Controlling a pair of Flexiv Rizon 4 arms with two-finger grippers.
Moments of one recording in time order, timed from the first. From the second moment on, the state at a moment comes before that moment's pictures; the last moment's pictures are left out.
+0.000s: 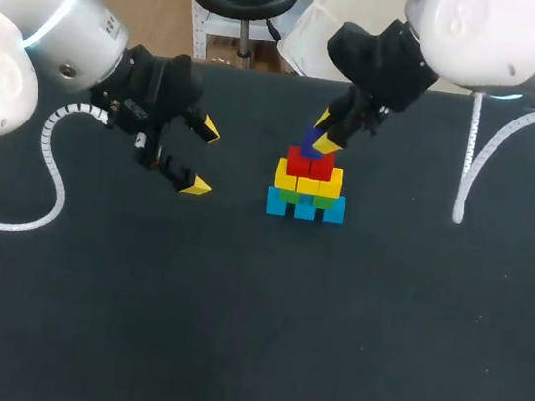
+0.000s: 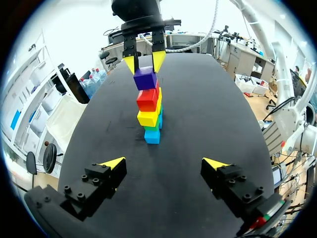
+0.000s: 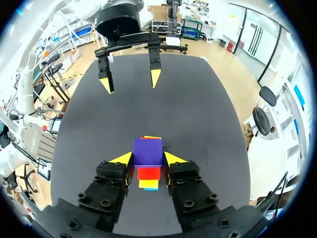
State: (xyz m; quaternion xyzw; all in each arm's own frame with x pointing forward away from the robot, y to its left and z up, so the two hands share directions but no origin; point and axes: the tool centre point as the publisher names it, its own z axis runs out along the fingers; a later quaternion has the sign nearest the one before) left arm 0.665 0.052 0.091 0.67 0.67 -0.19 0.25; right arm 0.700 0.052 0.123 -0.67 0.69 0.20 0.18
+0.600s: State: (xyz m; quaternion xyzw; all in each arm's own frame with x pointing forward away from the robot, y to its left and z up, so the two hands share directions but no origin) left arm 0.665 0.052 0.091 0.67 0.67 -0.19 0.25; right arm 0.700 0.052 0.115 -0.66 0.70 0.20 0.19
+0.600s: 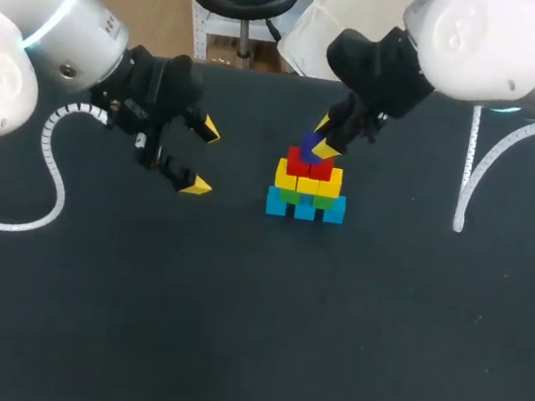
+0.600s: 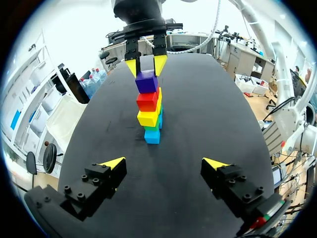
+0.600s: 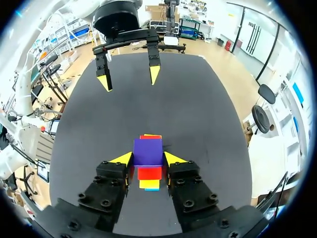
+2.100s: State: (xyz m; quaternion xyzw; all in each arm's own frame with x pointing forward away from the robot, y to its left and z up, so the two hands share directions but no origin) left arm 0.665 0.052 0.091 0.67 0.67 -0.19 0.25; right arm 0.712 0.043 0.130 -0.63 0.71 0.22 0.22
